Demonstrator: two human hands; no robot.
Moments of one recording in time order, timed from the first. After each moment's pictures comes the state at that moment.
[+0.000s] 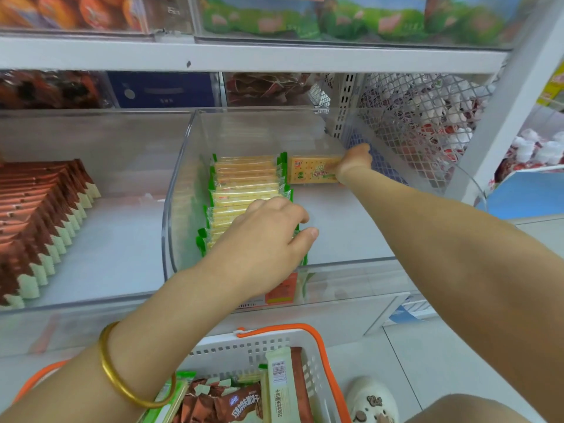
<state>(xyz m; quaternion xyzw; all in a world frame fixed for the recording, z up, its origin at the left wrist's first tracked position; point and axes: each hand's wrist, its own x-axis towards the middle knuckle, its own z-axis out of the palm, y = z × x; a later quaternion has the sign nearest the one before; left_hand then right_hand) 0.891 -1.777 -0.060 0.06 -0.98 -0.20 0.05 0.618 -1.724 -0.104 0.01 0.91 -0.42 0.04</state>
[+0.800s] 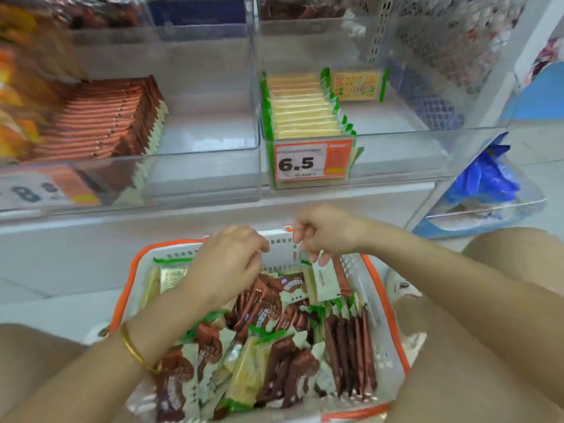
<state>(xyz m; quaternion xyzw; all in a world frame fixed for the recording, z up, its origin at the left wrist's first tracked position) 1.078 -1.819 -0.175 0.03 -0.99 -0.15 0.05 0.942 -1.673 -0.137 -0.34 0.82 -0.22 0.40</state>
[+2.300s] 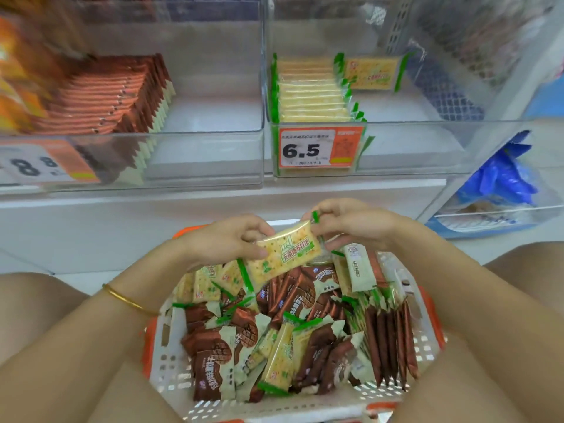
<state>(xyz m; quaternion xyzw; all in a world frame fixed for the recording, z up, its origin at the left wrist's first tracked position) 1.062 -1.832 -0.166 0.18 -0.80 -0.53 -0.20 0.911 -1.648 -0.166 -0.27 0.73 -0.39 0.49</state>
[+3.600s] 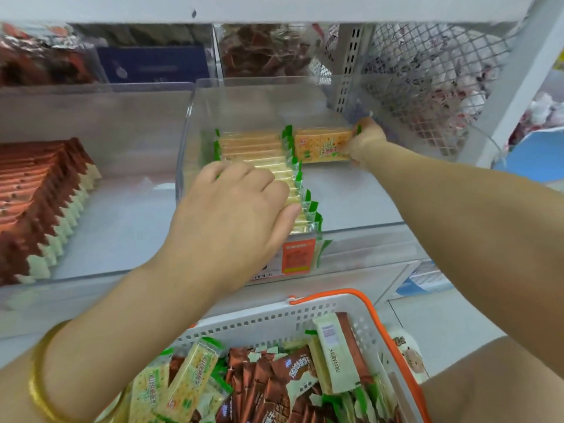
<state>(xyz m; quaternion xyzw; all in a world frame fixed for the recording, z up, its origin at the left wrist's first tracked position) 0.931 -1.802 -0.057 0.02 -0.99 0.05 0.14 0.644 -1.704 -0.100 -0.07 0.92 -0.39 0.05</state>
